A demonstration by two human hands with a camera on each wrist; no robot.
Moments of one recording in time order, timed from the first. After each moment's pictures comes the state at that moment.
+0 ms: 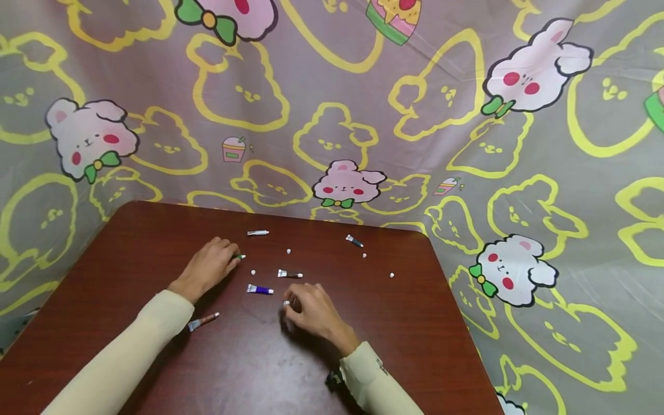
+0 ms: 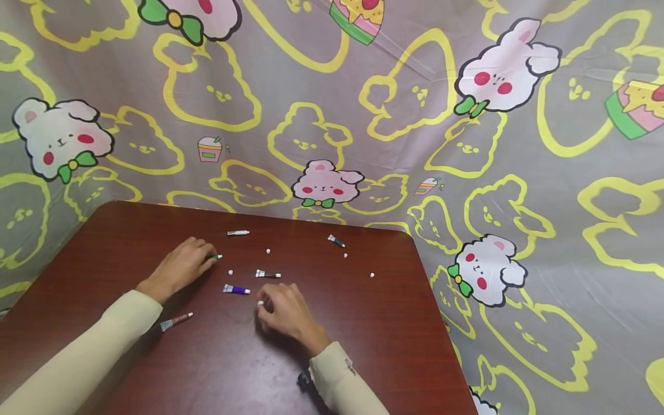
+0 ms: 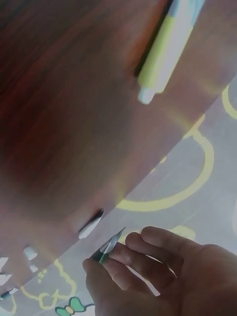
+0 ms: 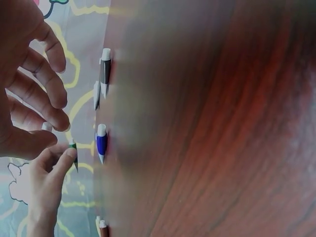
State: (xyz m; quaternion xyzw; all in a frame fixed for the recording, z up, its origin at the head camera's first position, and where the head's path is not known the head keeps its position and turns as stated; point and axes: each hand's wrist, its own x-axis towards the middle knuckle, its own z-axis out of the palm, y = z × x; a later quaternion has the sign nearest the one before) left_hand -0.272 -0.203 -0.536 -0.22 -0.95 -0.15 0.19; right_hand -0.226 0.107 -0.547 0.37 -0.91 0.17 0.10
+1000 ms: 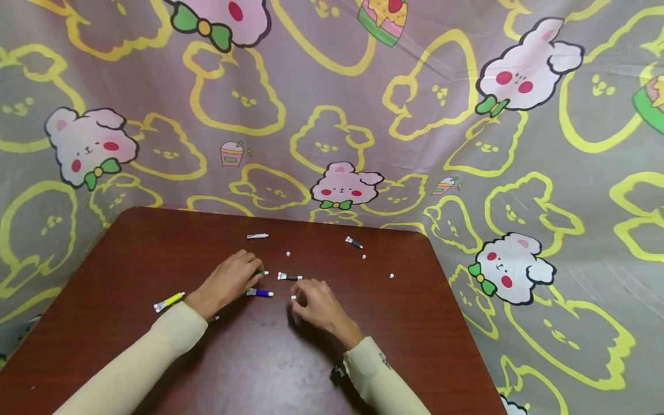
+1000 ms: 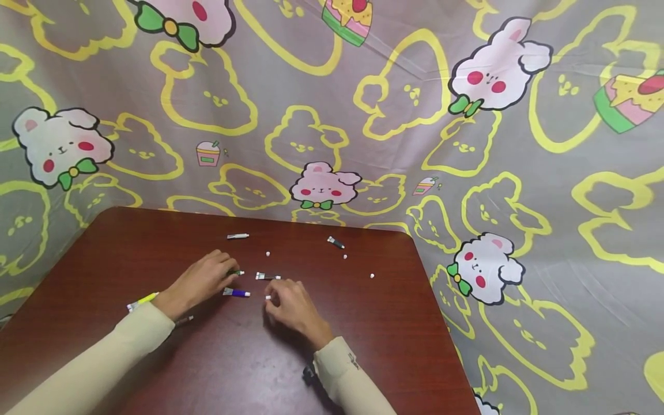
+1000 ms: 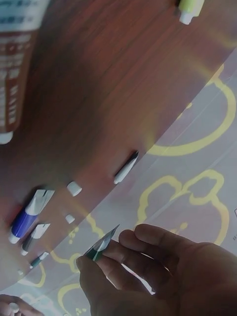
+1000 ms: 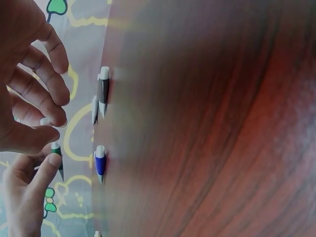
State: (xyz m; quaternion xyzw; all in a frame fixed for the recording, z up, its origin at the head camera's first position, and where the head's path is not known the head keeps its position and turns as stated) left_hand -0.251 -0.153 -0.527 -0.30 -0.92 -0.12 0.23; right_hand -0.241 0.119 -0.546 0.36 -0.90 0.21 0.10
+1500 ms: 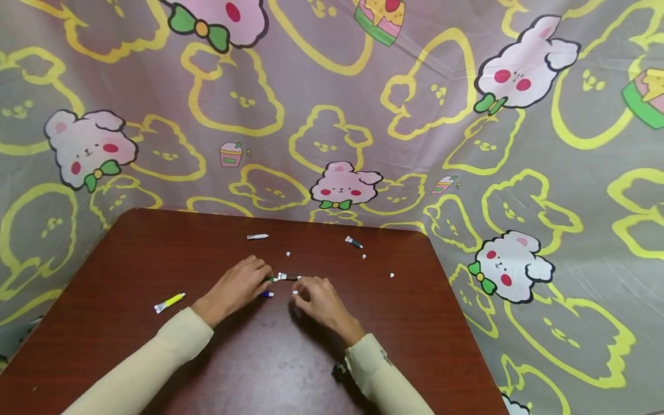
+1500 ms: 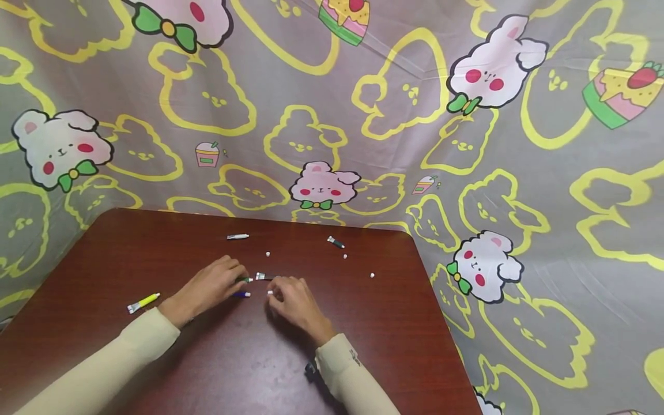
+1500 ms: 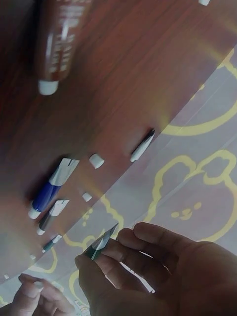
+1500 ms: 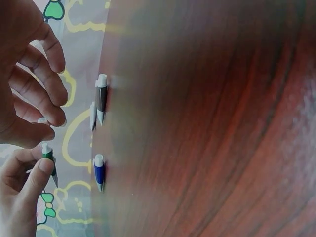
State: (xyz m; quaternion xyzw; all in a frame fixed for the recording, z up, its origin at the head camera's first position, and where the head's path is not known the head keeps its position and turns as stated) left_hand -0.241 -0.133 -0.524 -0.32 -0.91 -0.11 0.23; right_hand -0.249 0.123 -0.549 0.36 -0.90 0.23 0.12
